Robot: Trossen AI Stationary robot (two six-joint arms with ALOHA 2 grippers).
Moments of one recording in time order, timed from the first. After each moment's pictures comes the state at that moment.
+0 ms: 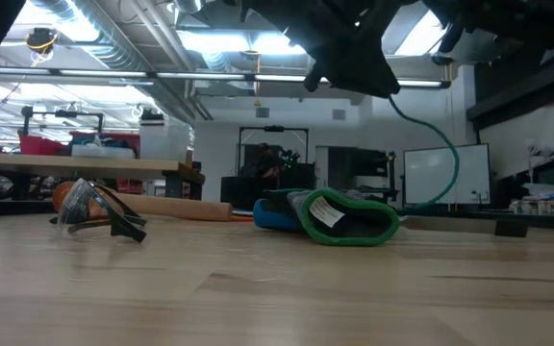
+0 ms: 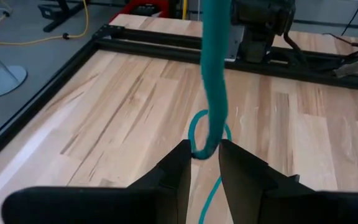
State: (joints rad) left arm -0.02 1.99 1.58 -0.10 -0.31 -0.12; right arm -0.28 0.67 0.28 0.86 -0.12 0.13
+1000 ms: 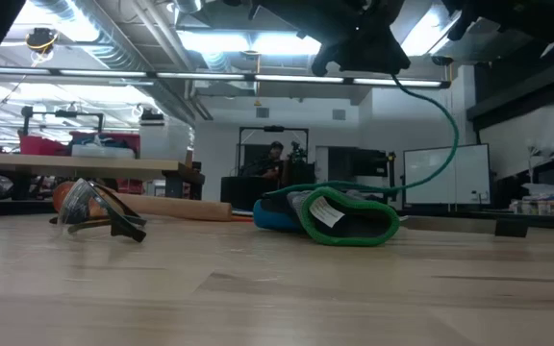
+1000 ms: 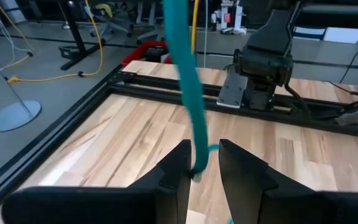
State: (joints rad) left arm -0.02 1.99 1.58 0.07 -0.36 -0.07; right arm -0.28 0.66 0.28 0.99 -0.03 0.07
